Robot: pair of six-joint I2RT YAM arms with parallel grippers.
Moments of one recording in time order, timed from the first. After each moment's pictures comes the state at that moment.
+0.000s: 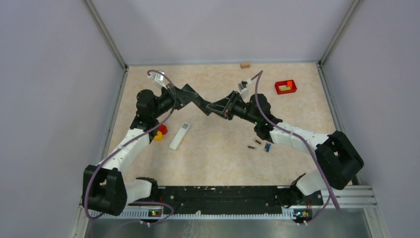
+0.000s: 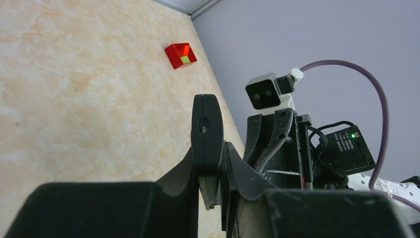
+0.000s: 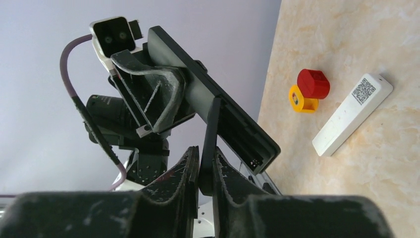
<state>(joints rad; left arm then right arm) -0.21 1.19 0.75 0.43 0.61 -0.95 0.69 1.46 0.83 0.60 -0.35 1.35</state>
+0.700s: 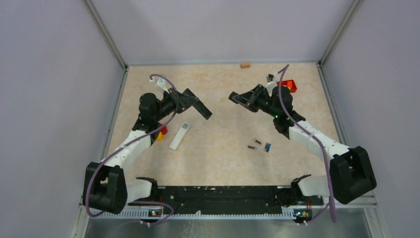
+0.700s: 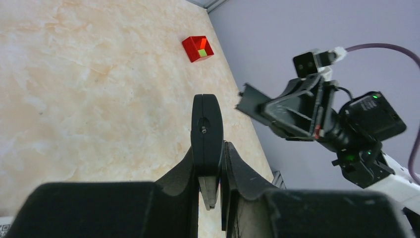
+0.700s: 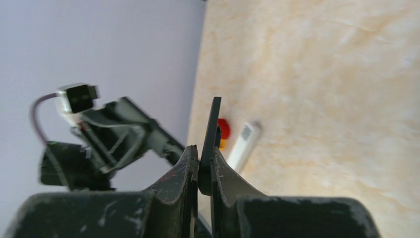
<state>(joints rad) -0.21 1.21 0.69 0.45 0.58 -0.89 0.45 1.29 0.81 0.34 -0.33 1.09</state>
